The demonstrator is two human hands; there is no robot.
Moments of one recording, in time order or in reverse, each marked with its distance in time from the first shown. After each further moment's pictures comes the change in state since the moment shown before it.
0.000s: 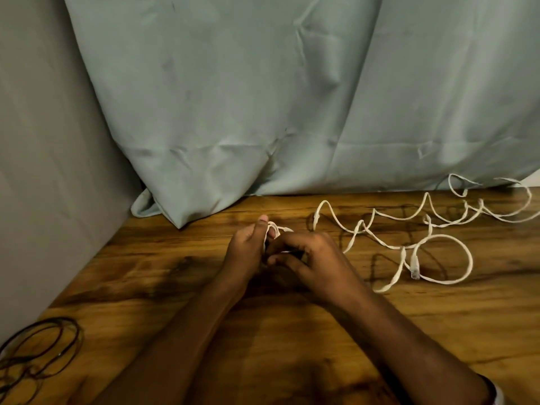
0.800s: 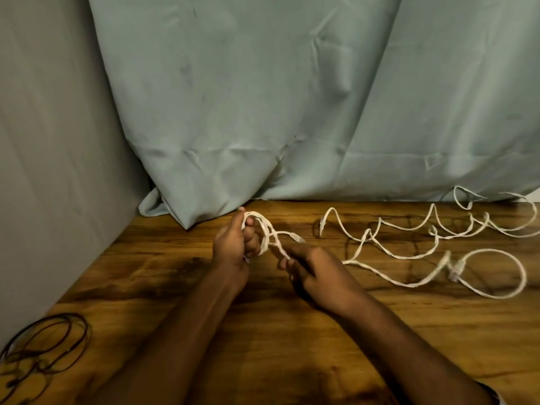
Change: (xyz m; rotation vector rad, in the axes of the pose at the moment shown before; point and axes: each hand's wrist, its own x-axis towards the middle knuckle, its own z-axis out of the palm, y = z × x) left_hand 0.021 0.007 -0.020 -0.699 0.115 -0.108; right_hand 0.003 0.011 0.014 0.049 -0.145 0.302
